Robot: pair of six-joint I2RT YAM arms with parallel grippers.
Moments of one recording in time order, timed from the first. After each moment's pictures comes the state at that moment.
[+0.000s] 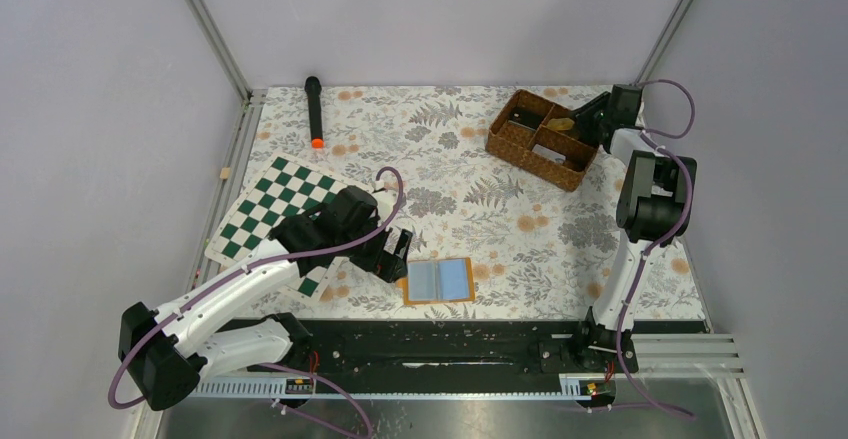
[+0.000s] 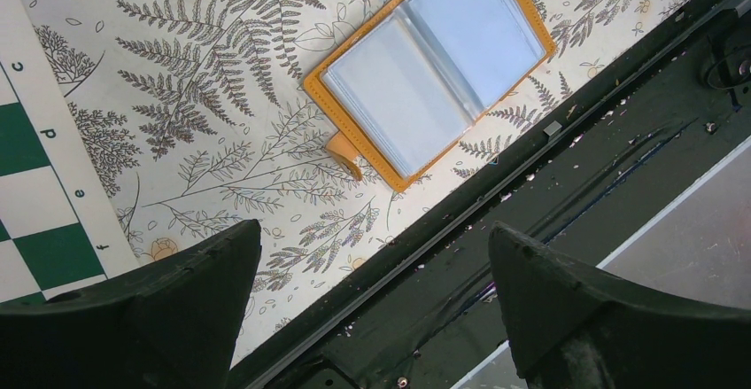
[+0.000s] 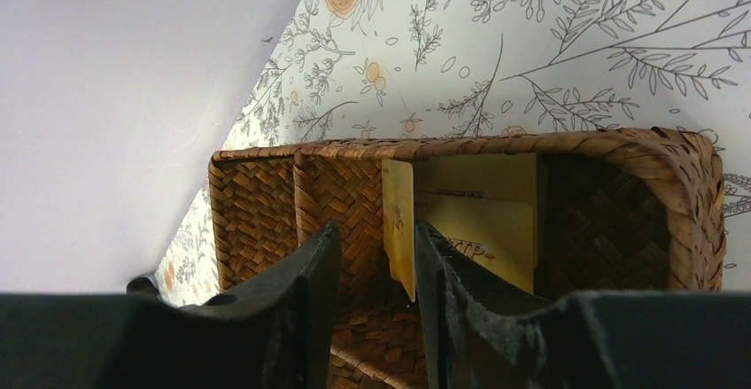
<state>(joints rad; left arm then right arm) -0.77 1.04 0.86 -0.75 0.15 -0.27 -0.18 2.12 1.48 0.05 -0.20 0.86</state>
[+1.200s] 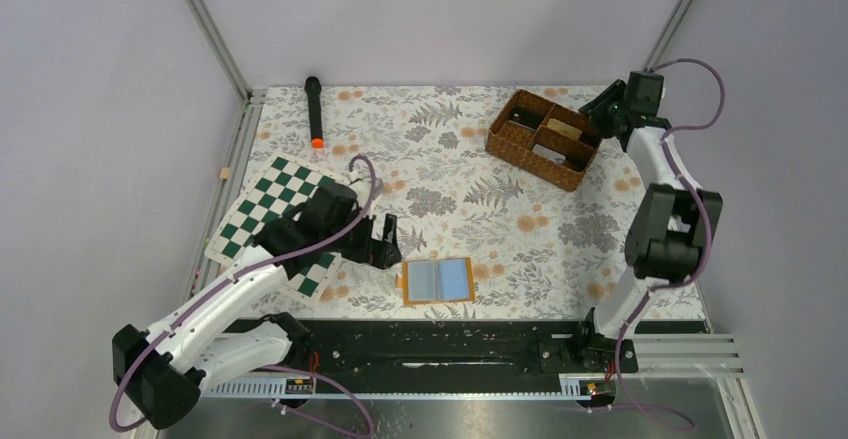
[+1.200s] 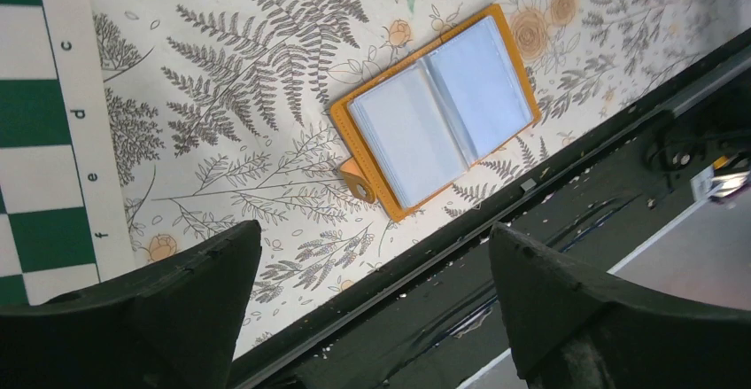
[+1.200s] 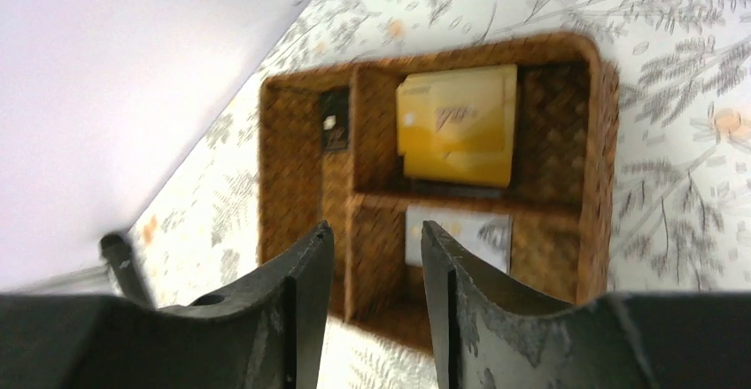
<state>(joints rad) -0.68 0.97 0.84 -0.71 0.16 -0.35 -0.18 1.86 1.47 -0.25 -0.14 0.70</state>
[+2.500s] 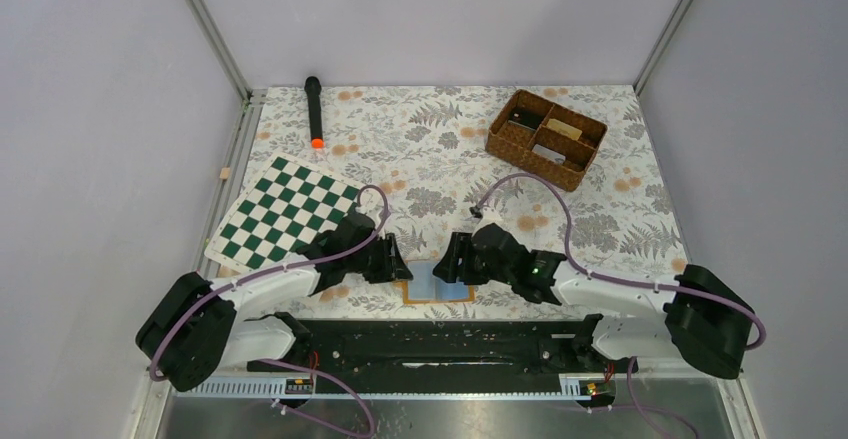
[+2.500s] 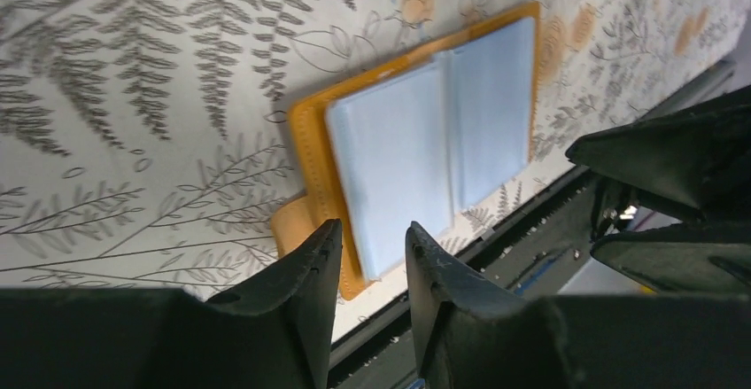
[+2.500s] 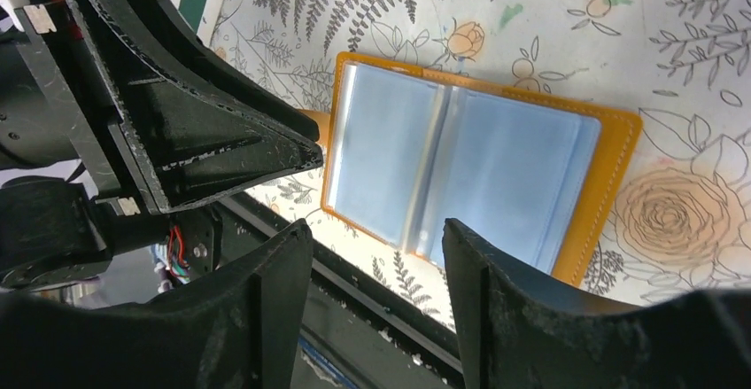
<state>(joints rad) -0.67 1.19 0.43 -0.07 0.33 -0.78 0.99 1.19 0.53 -0.01 0.04 0.94</state>
